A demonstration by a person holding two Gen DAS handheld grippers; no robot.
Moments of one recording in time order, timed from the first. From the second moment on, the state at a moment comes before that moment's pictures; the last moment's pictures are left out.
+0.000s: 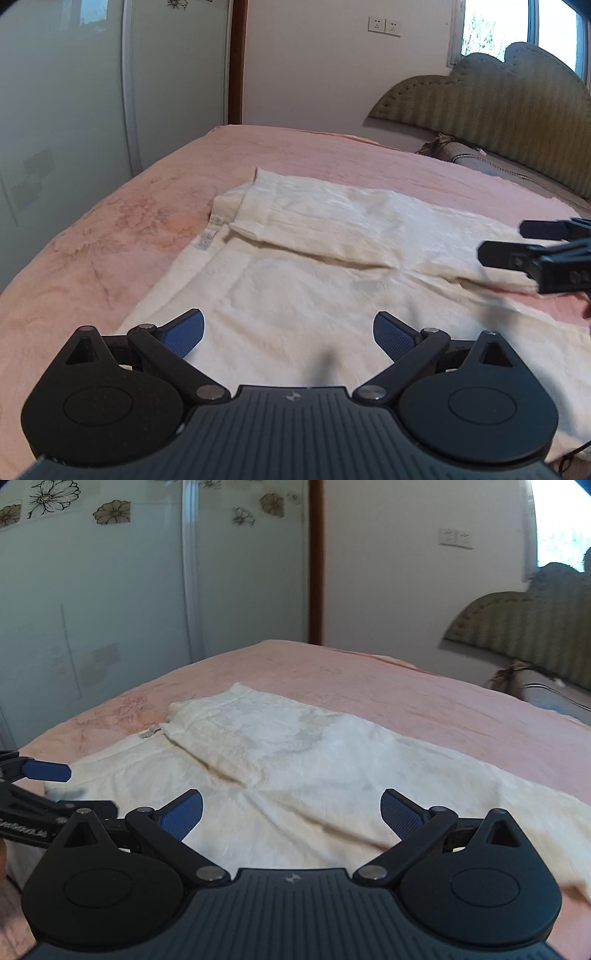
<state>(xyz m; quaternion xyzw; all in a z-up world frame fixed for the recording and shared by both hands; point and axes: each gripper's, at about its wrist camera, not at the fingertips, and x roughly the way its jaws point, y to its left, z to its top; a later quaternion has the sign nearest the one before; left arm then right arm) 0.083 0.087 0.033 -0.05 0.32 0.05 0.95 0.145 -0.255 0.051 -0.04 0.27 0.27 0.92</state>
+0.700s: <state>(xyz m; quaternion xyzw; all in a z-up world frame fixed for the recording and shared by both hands) 0.188 0.106 0.038 -0.07 0.34 0.06 0.94 0.396 -0.163 -0.005 -0.08 0.37 0.34 0.86</state>
